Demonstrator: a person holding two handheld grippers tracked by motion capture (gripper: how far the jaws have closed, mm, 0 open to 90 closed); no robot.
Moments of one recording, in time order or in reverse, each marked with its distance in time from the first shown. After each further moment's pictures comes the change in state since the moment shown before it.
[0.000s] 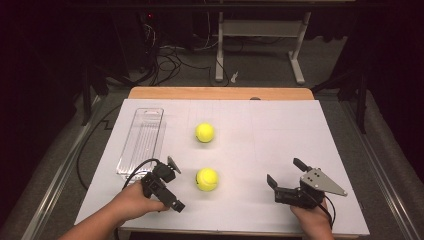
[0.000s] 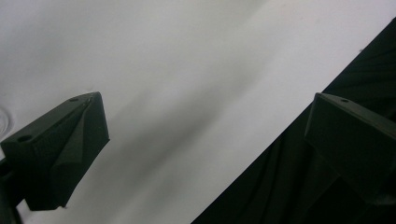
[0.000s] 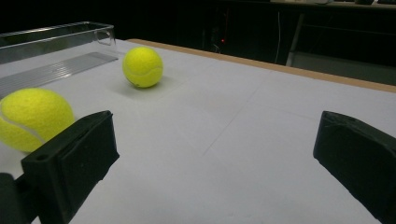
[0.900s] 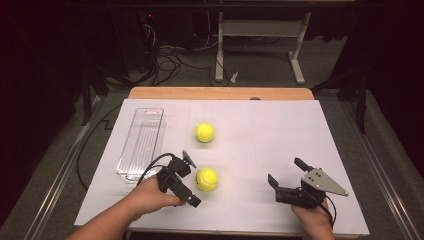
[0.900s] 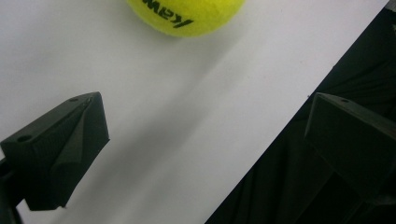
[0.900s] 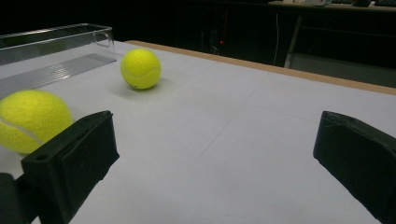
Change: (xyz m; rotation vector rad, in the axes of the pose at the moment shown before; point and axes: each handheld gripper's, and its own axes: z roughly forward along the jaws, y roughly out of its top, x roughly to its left) left arm -0.018 0.032 0.001 -0.046 -0.050 0.044; right arm -0.002 0.001 -0.002 -0.007 -0.004 0.001
